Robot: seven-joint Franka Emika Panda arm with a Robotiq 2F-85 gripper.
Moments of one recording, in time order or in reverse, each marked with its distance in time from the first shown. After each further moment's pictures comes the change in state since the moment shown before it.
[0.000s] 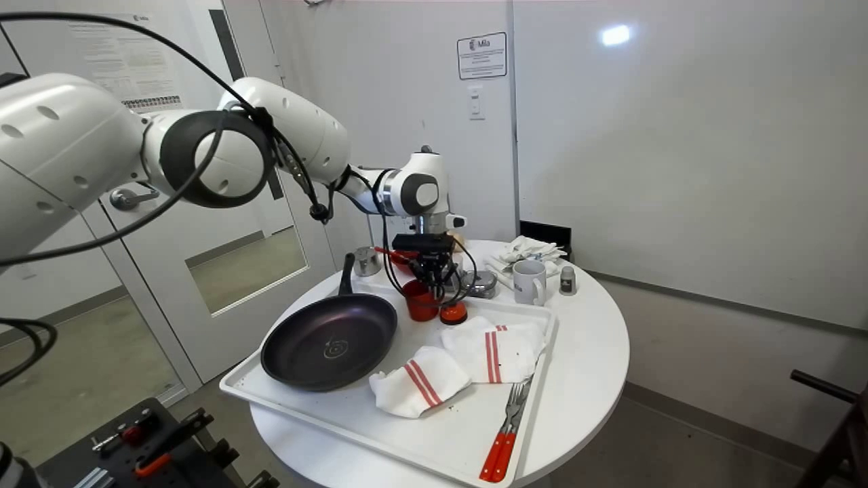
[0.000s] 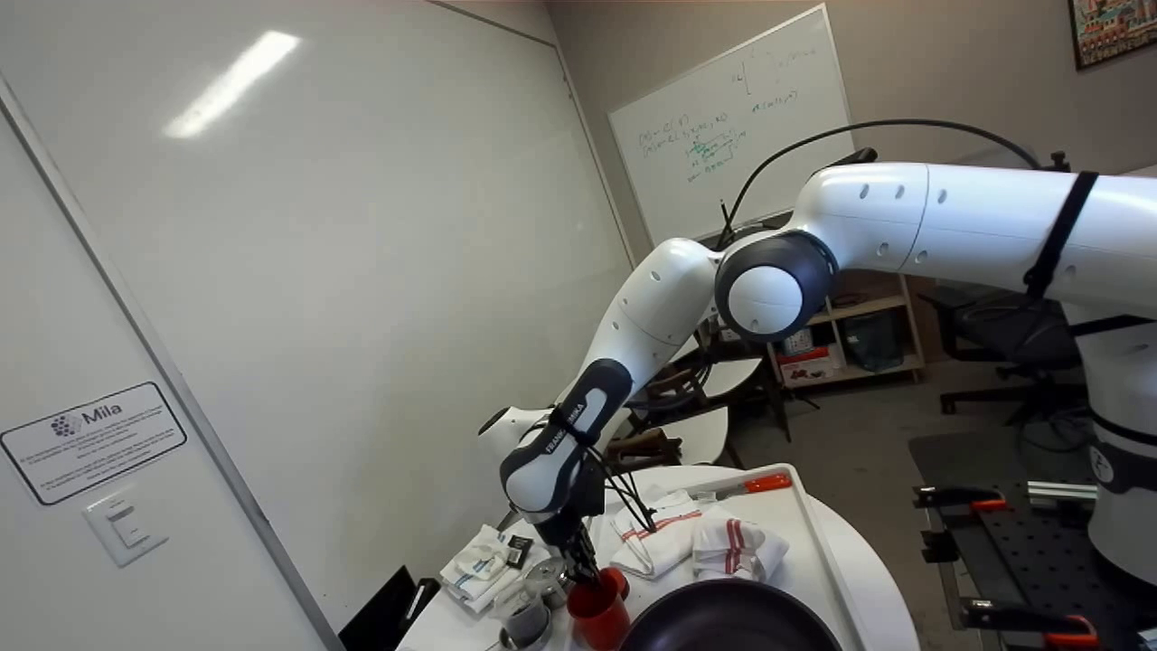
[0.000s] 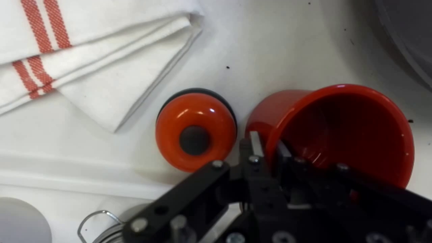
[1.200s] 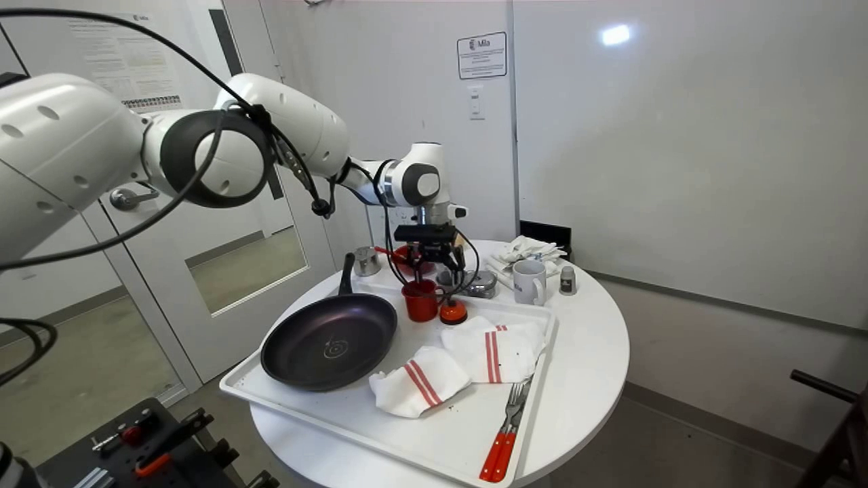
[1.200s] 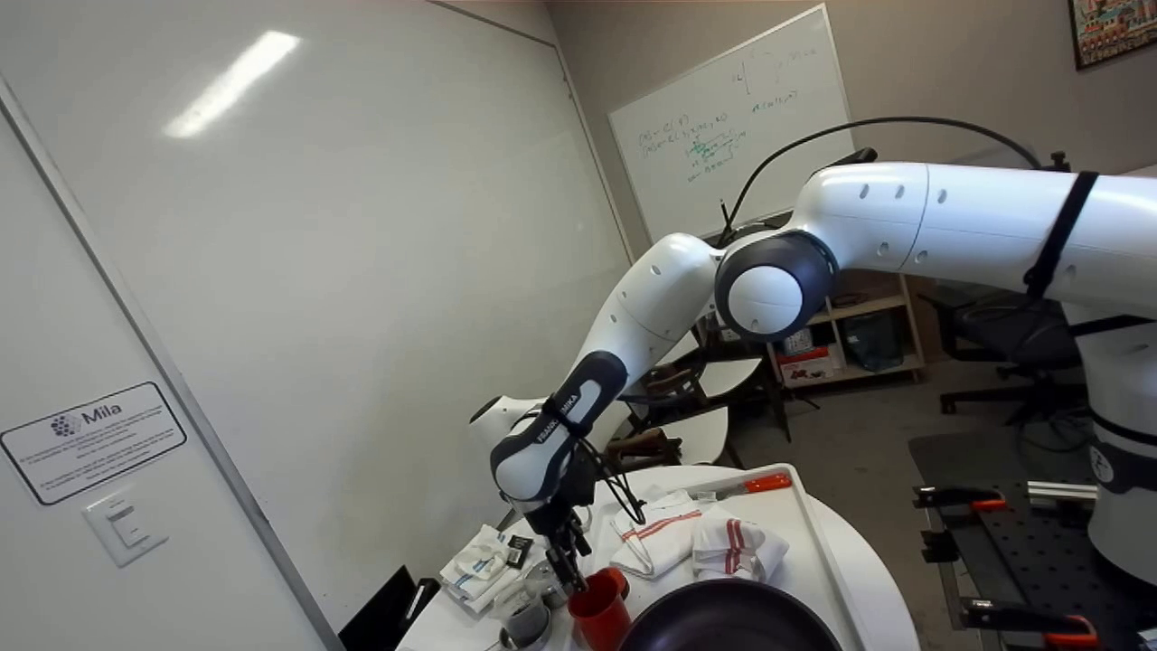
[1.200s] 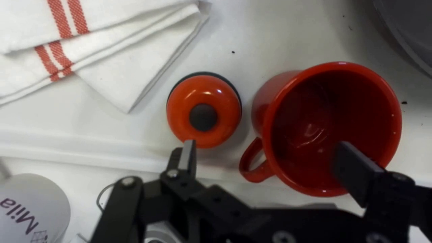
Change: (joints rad) arm 0.001 -0.001 -0.001 0.051 0.000 -0.029 0.000
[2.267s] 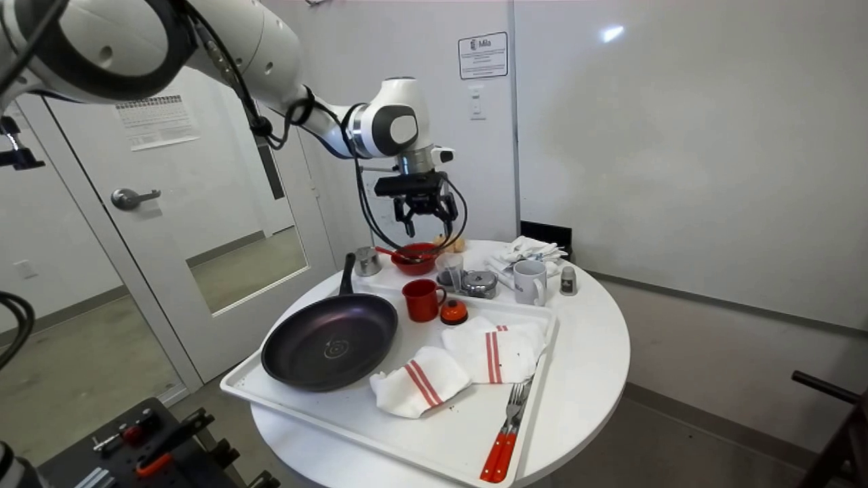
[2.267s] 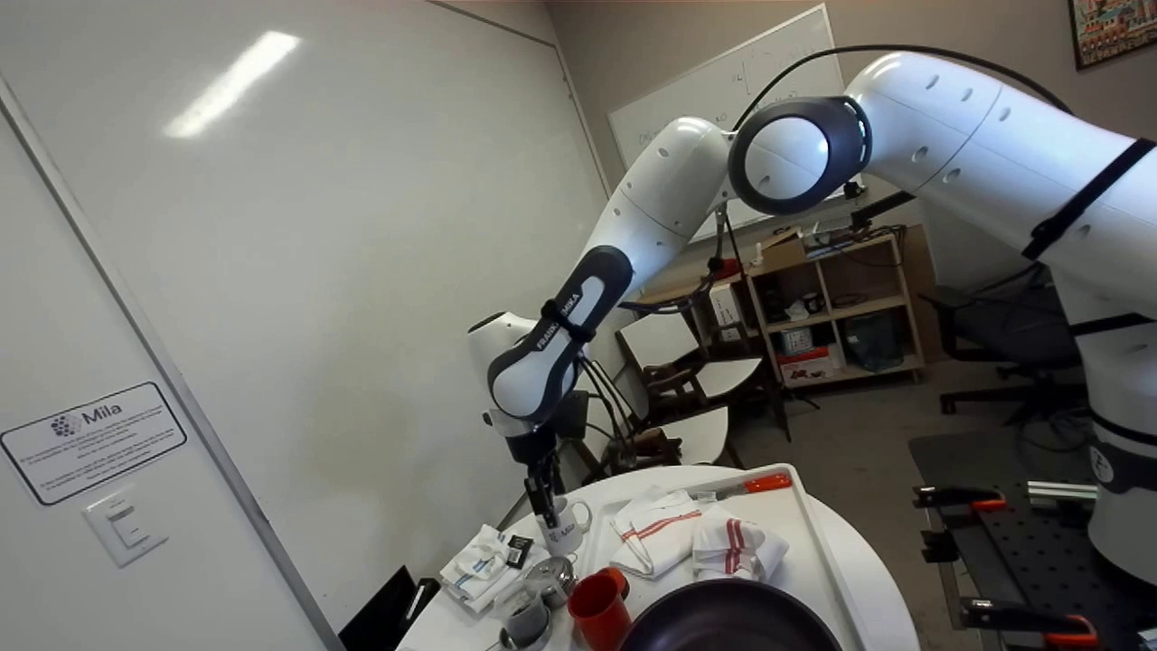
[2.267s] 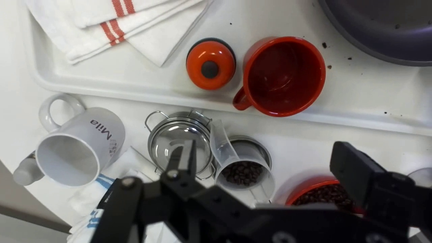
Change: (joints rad) arm -0.016 -0.414 0.003 -0.437 0.032 0.228 -0.002
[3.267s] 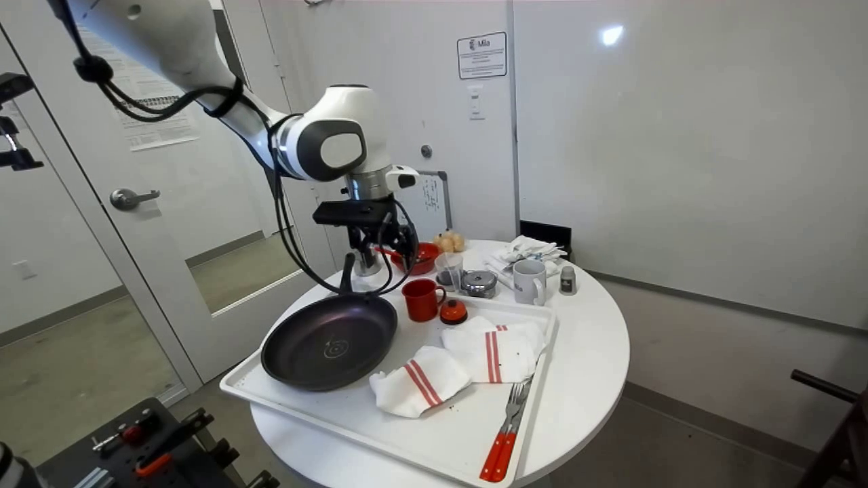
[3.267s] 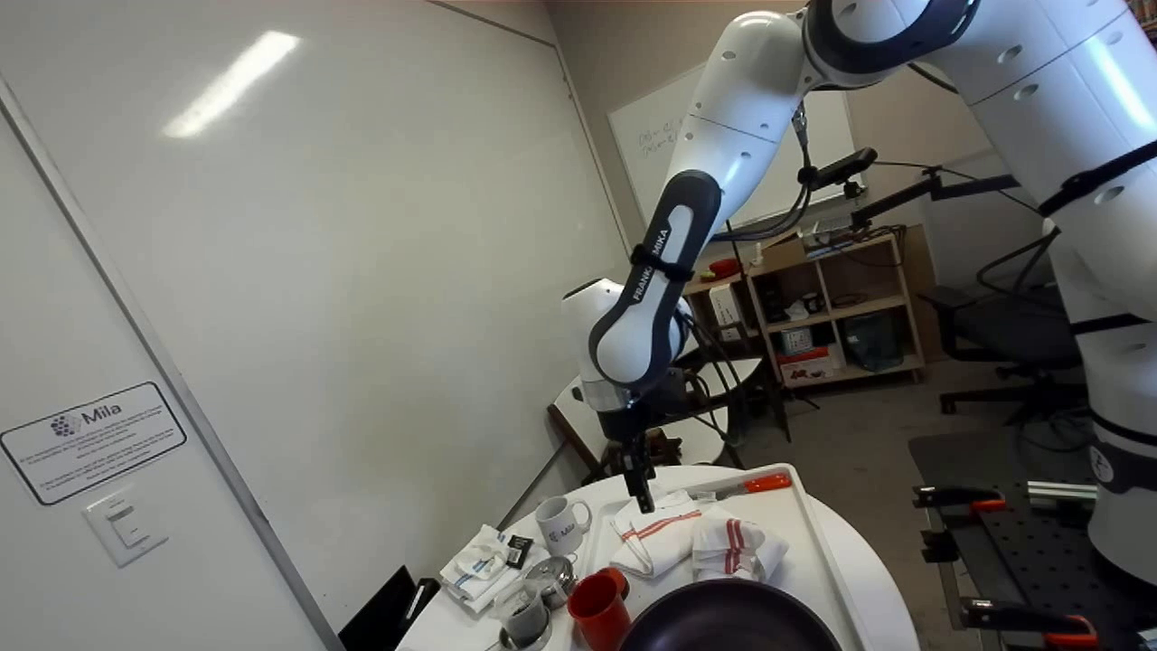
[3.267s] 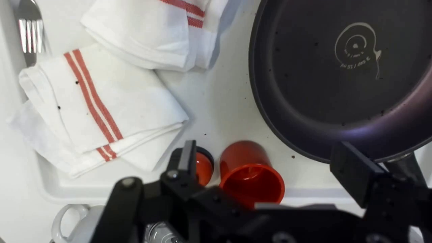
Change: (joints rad) arm -0.055 -0.420 0.001 -0.693 0.083 0.247 -0.005
